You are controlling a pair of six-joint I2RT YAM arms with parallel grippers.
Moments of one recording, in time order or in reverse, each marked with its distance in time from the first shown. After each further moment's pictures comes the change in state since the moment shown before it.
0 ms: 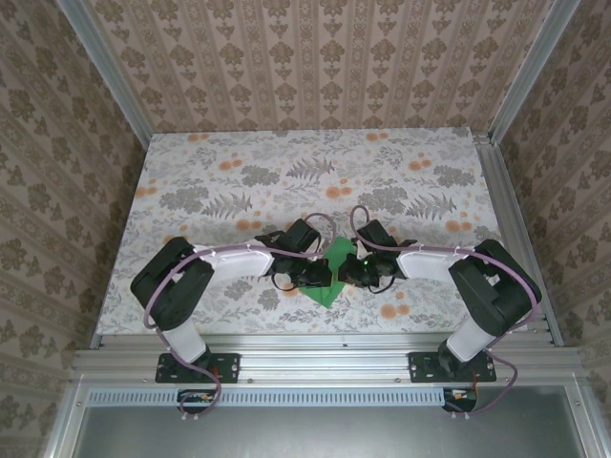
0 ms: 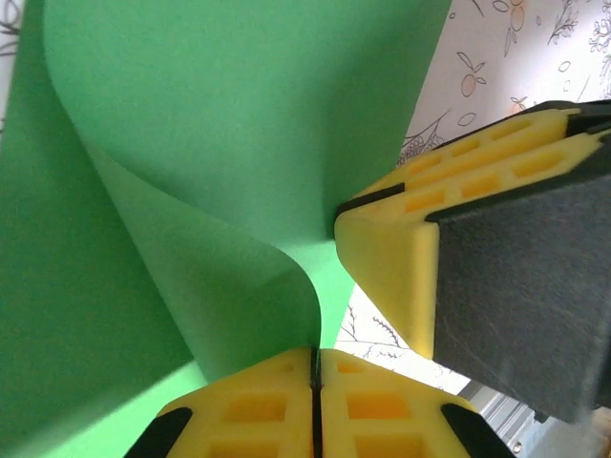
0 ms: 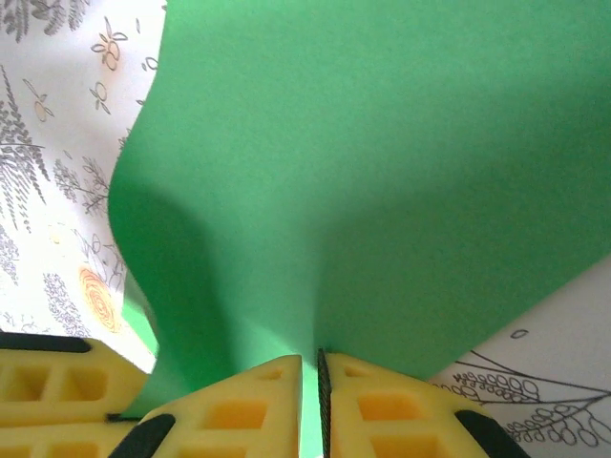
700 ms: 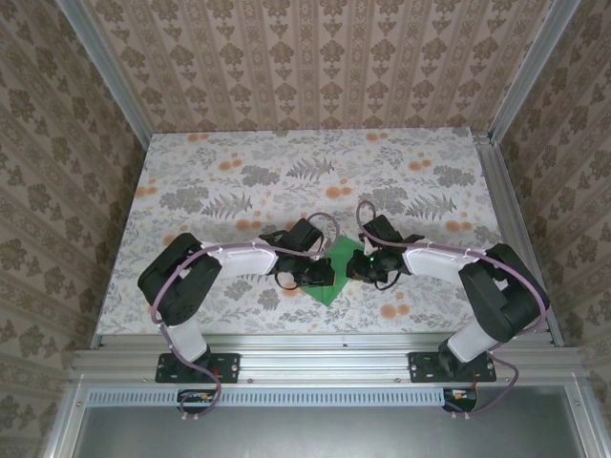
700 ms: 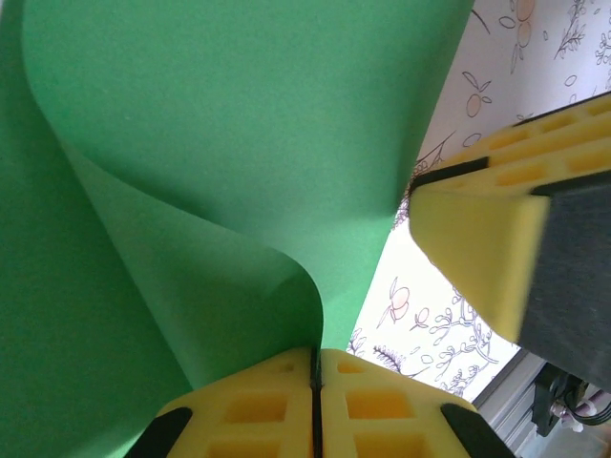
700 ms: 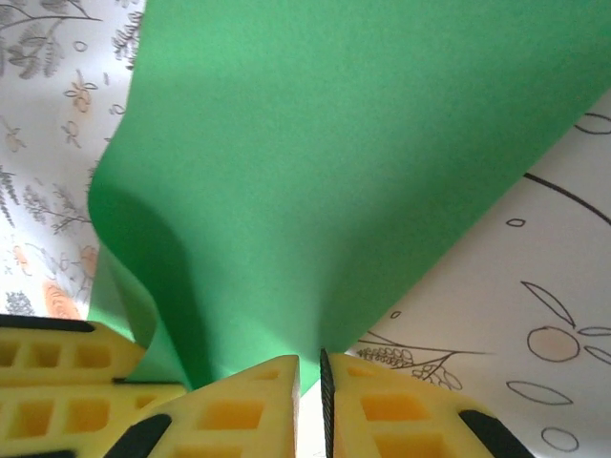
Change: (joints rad) left arm 0.000 0.042 0.020 0.026 0.007 0.000; right arm -0.041 -0.040 0.029 -0.130 0.072 -0.074
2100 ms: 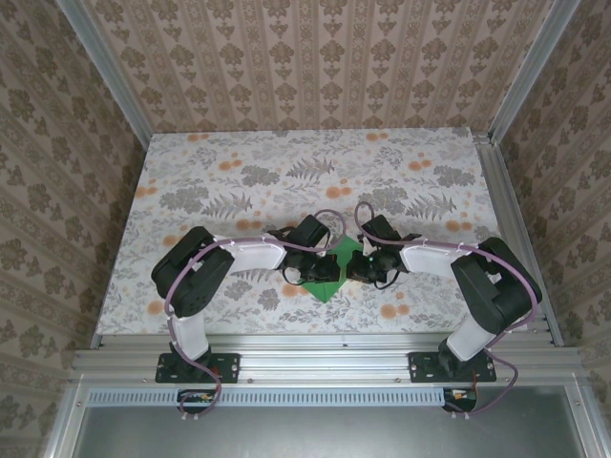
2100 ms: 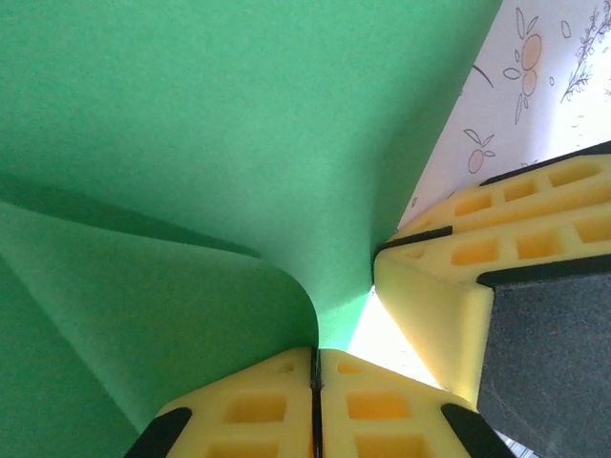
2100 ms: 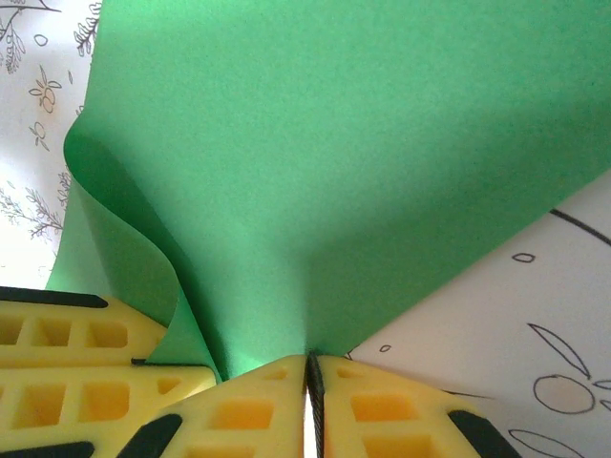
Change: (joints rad) left arm 0.000 0.092 0.078 0.007 -0.005 0.001; right arm -0.010 0.050 0.006 0.023 -0.031 -0.021
